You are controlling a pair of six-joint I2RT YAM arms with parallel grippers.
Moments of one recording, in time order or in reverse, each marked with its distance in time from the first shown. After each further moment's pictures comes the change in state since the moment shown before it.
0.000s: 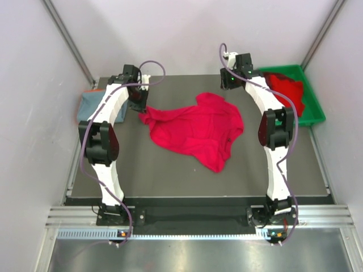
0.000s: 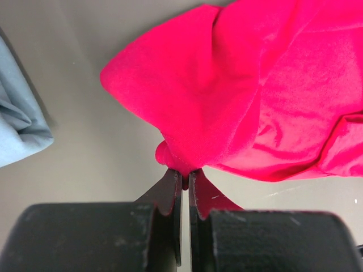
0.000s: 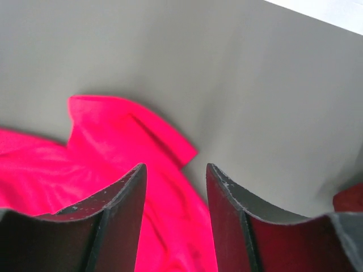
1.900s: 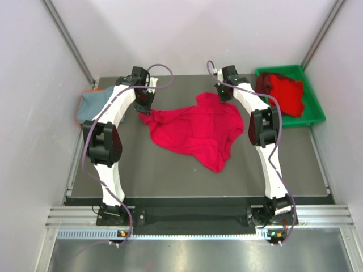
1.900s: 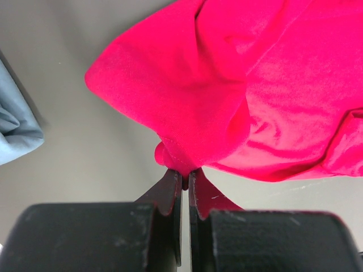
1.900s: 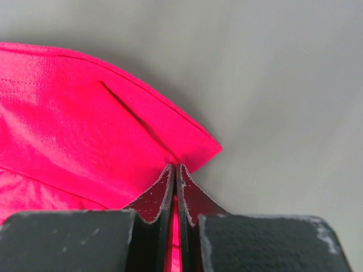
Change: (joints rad) left arm -0.074 0.000 -0.020 0.001 -0.079 0.003; right arm 0.055 0.197 0.088 -0.106 0.151 -0.034
